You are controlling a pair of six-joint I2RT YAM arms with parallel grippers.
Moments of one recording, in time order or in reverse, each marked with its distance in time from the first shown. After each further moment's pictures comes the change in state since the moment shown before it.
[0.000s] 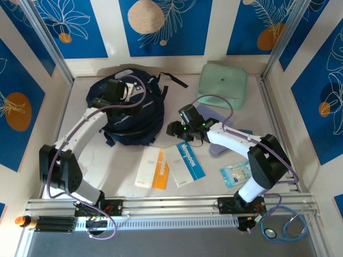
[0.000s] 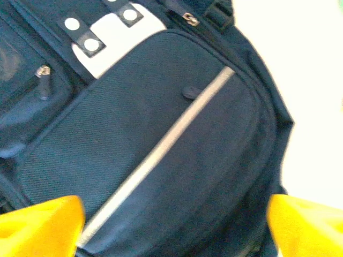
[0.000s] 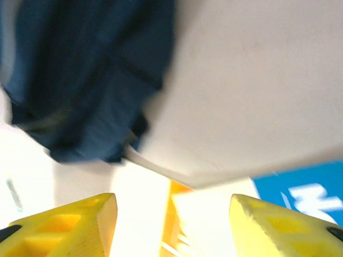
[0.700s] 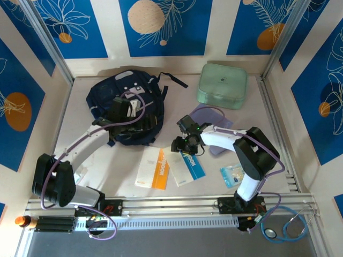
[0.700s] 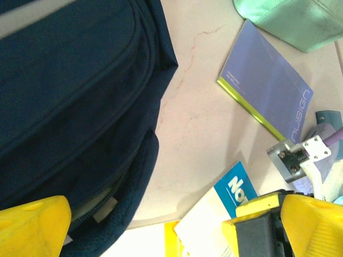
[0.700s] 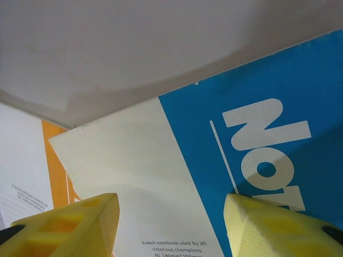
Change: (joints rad) left arm -0.095 -0.101 -0.296 0.243 0.304 -0.402; right arm -0.004 0.133 -0.045 -0.095 -0.032 -0.022
